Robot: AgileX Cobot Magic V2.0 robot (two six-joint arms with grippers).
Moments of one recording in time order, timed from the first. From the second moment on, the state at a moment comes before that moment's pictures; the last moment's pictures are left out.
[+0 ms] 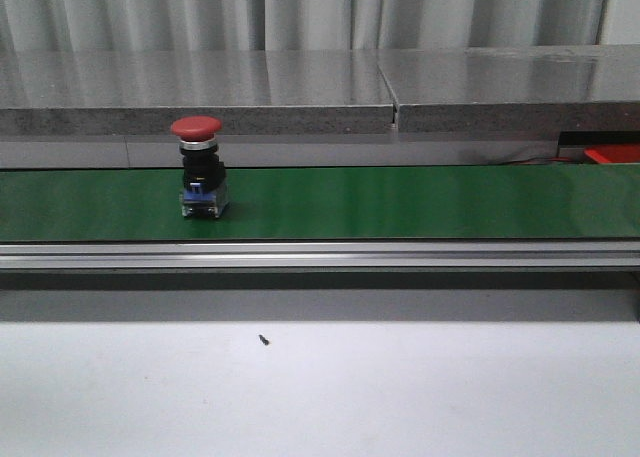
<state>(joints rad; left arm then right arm) -0.15 1.14 -1.16 -0.14 0.84 0.14 -0.02 0.40 -0.47 0.07 0.63 0.00</state>
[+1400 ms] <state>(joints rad) -0.17 0.39 -0.64 -0.15 0.80 0.14 -0.02 0.65 -0.66 0.07 0.65 -0.04</state>
